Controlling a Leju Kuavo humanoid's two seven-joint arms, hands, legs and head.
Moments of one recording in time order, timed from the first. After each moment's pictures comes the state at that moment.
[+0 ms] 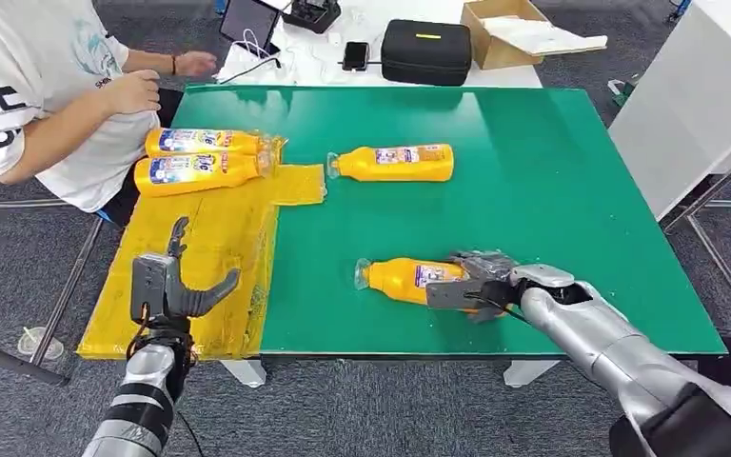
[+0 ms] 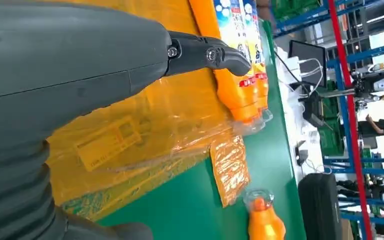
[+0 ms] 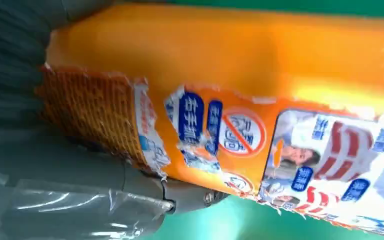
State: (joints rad) left arm -0.34 -0.16 -0.01 -0.78 -0.22 0.05 -0.70; right arm -0.71 -0.40 1.01 -0.83 0.46 0.26 -0.04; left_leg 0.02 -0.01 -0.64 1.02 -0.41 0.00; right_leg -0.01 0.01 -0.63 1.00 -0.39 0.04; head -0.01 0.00
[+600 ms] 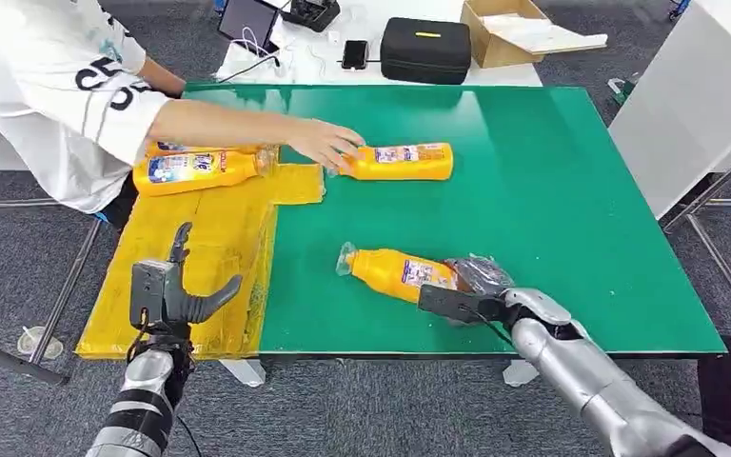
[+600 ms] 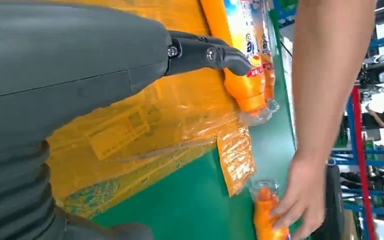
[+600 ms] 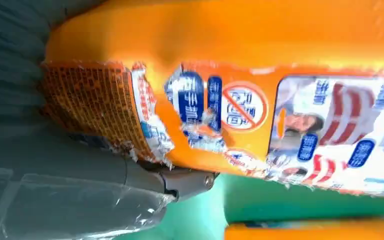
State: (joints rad) left arm -0.31 -0.17 0.01 -0.81 -0.22 0.00 -0.70; right arm -0.45 -0.35 0.70 -1.03 0.51 0.00 -0.07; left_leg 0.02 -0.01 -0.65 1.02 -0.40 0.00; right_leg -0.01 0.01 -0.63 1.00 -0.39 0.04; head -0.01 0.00
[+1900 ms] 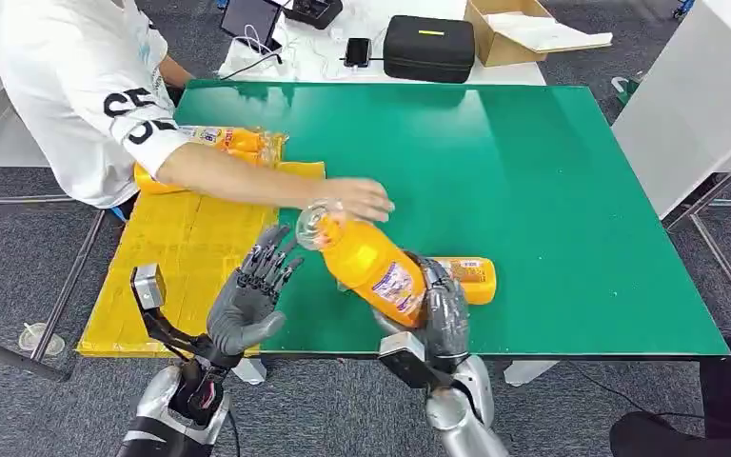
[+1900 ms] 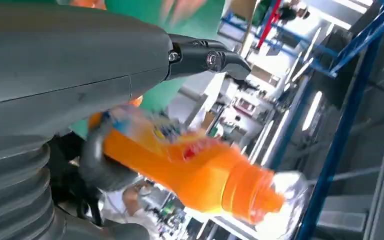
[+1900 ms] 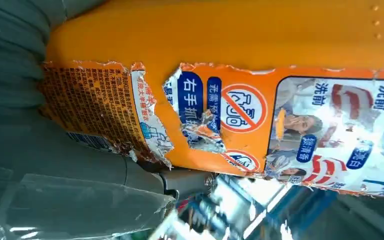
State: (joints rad) left arm -0.17 -0.18 -0.28 -1.11 0.57 -0.72 -0.40; right arm -0.11 0.21 0.25 -1.15 0.61 -0.58 -0.66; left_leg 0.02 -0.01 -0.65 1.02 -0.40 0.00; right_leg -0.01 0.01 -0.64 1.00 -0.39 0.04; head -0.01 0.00
